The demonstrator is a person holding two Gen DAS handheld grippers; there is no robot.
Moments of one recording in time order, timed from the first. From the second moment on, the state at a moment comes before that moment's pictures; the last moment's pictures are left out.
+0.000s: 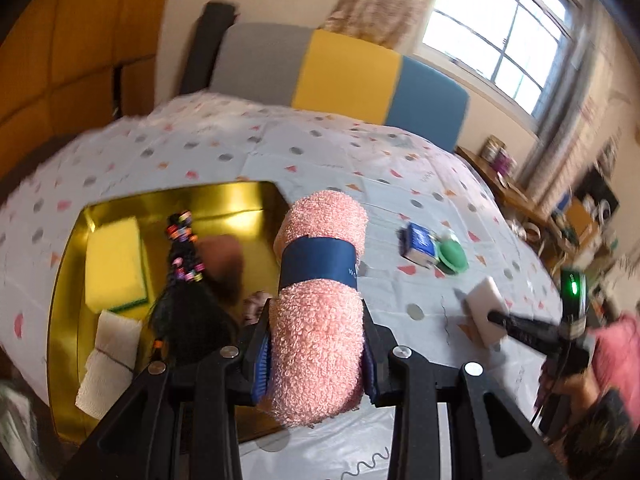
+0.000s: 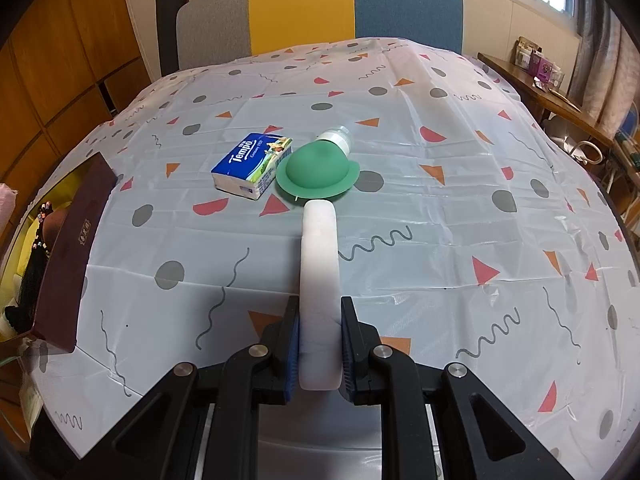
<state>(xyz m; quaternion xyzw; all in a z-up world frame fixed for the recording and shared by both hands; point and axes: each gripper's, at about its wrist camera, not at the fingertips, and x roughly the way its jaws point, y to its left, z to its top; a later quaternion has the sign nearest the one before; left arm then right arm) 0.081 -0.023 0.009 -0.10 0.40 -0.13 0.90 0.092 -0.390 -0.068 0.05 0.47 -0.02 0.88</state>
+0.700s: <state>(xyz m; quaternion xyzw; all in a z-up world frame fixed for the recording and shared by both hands) 0.203 0.019 -0.045 -0.28 0.50 -0.09 0.81 0.093 -0.389 -0.068 0.04 0.47 -0.02 0.88</state>
